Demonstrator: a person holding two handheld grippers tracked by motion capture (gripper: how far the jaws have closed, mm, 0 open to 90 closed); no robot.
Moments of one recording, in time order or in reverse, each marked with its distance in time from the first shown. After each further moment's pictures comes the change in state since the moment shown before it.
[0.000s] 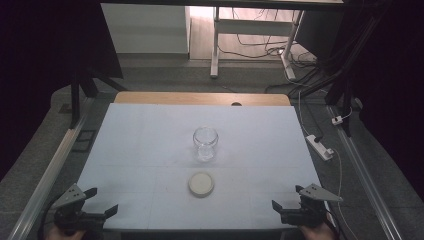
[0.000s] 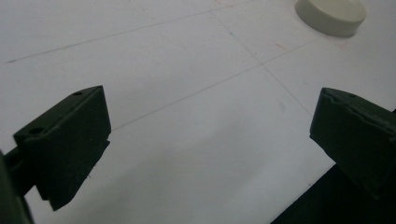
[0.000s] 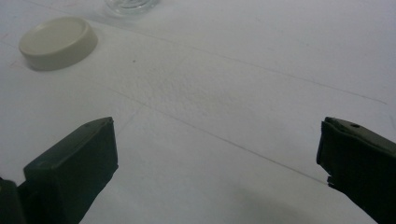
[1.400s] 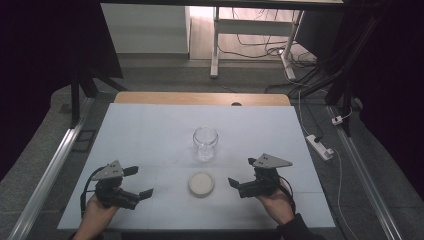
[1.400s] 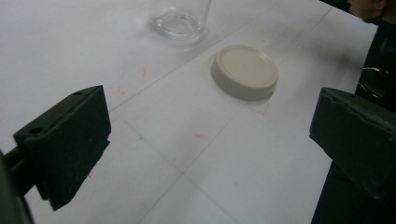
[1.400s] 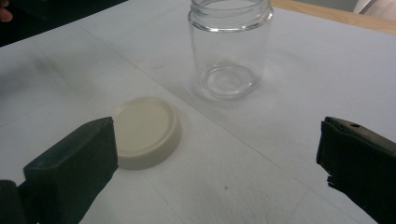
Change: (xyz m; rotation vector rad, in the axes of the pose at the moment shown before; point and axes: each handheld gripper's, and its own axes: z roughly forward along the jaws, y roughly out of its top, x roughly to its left) left arm -0.033 0.075 0.055 -0.062 -0.252 0.155; right arm 0.058 0.084 0.083 -0.078 0.260 -0.131
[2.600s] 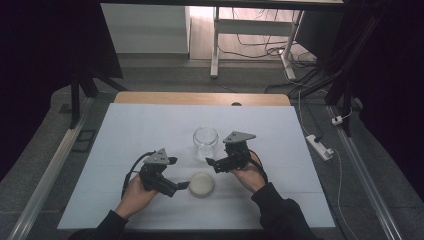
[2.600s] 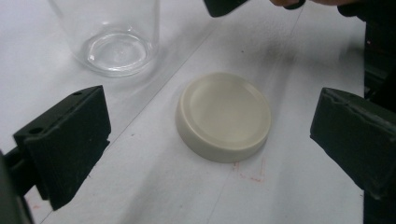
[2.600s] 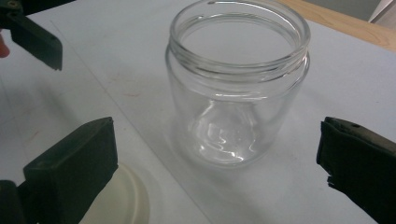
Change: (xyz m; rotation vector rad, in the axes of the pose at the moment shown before) left arm -0.014 0.055 0.097 0.090 -0.145 0.134; right arm -0.011 0.044 0.097 0.072 0.029 -0.081
